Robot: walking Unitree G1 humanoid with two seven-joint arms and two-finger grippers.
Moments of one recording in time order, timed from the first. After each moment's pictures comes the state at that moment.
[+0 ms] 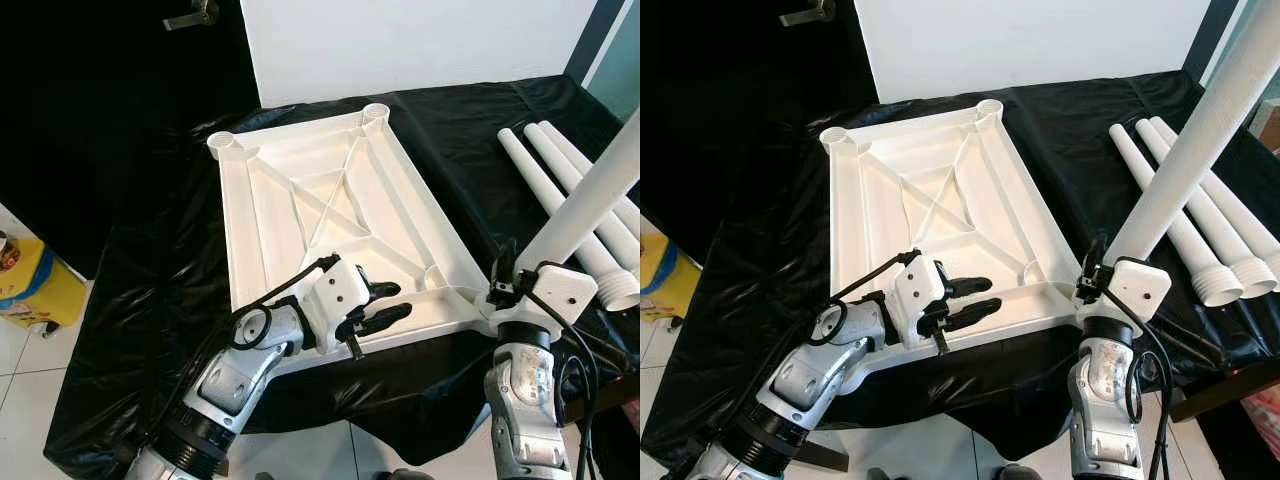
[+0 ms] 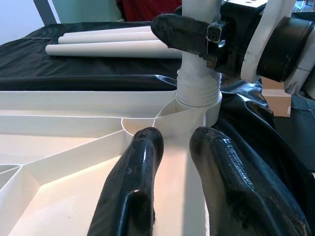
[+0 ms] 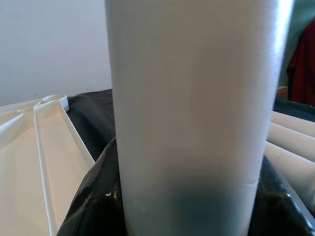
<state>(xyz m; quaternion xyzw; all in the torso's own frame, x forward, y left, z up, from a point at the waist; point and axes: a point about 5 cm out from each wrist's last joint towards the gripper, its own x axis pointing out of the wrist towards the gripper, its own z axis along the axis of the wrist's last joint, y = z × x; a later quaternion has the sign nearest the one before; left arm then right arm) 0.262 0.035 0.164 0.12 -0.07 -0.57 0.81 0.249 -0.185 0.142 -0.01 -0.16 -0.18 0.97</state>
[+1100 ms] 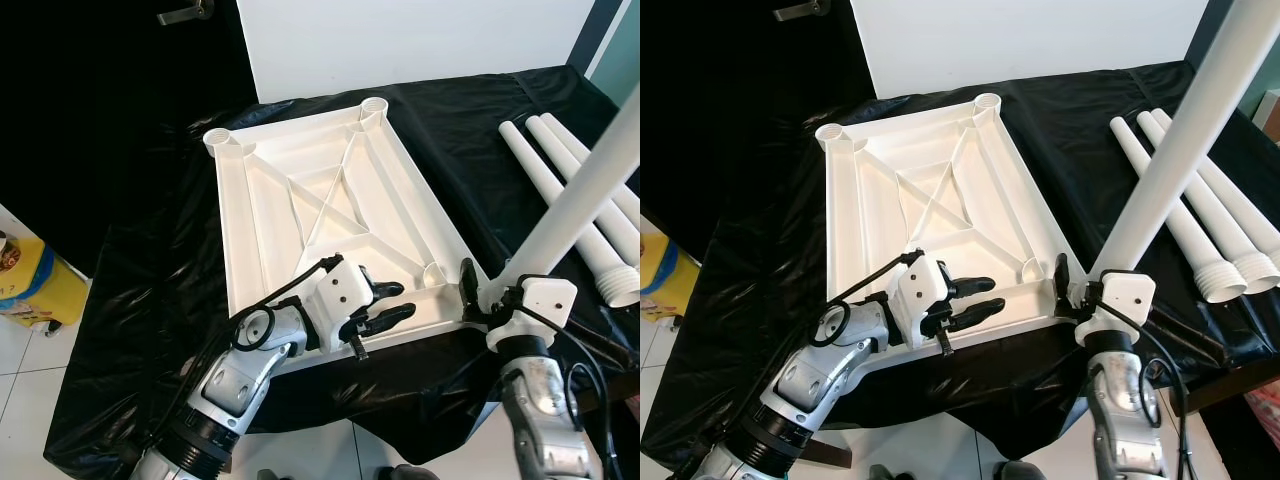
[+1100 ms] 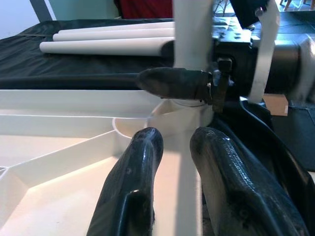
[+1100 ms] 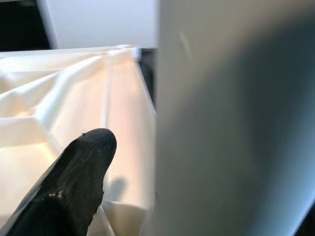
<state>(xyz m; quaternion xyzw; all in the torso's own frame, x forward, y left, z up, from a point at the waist) 0.262 0.032 0.164 0.12 -0.07 -0.57 0.81 0.256 -0.205 0.141 -0.05 -0.13 0.03 0.99</state>
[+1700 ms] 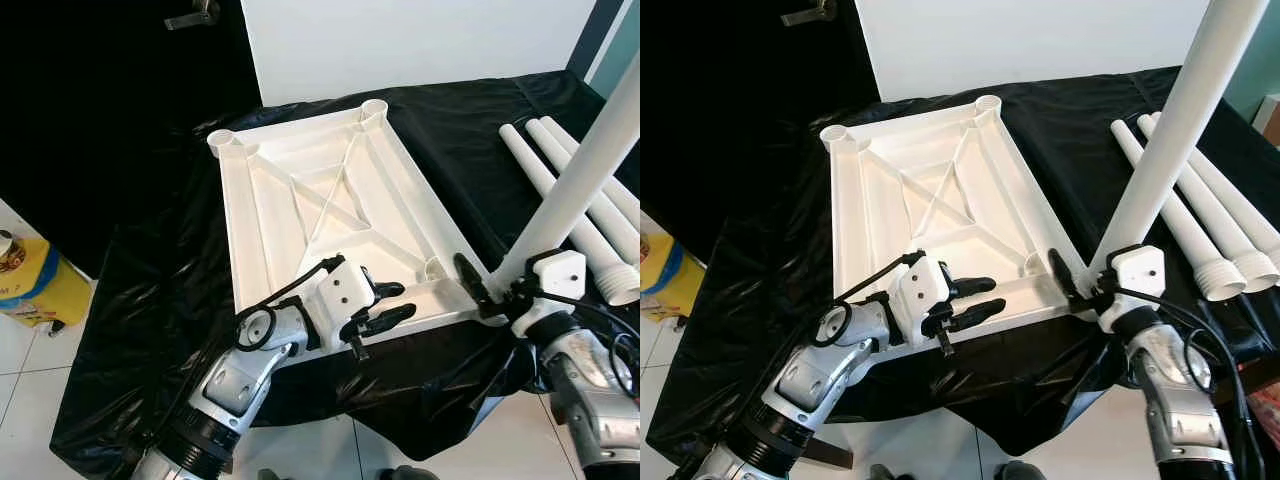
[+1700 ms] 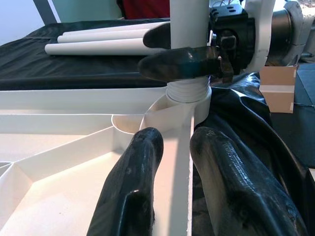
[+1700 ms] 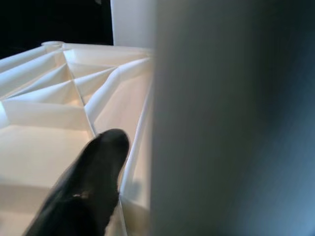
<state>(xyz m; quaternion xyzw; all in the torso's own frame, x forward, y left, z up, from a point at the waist) 0.262 0.032 0.163 0.13 -0.07 -0.56 0.81 0.262 -0.227 0.150 -0.09 -0.10 0.15 0.98</state>
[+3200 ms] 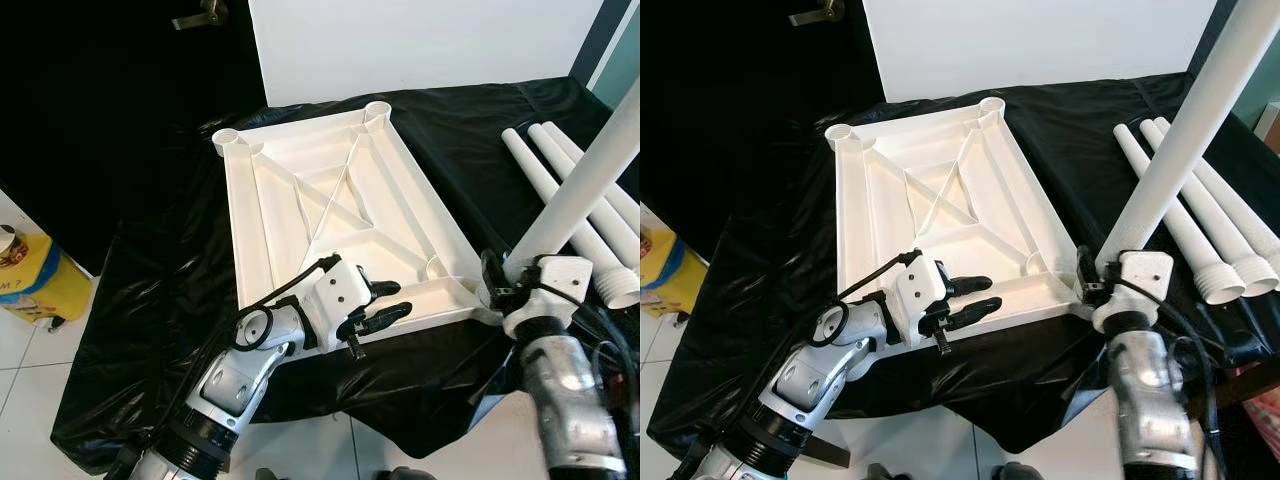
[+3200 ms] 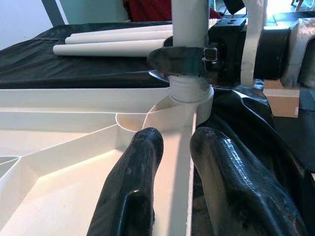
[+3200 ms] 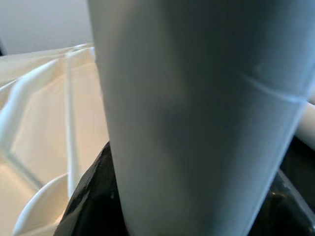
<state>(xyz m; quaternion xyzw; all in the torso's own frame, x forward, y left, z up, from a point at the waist) 0.263 0.036 0.162 0.13 -0.07 -0.56 0.82 0.263 -0.200 0.137 0.01 -0.08 -0.10 0.99</state>
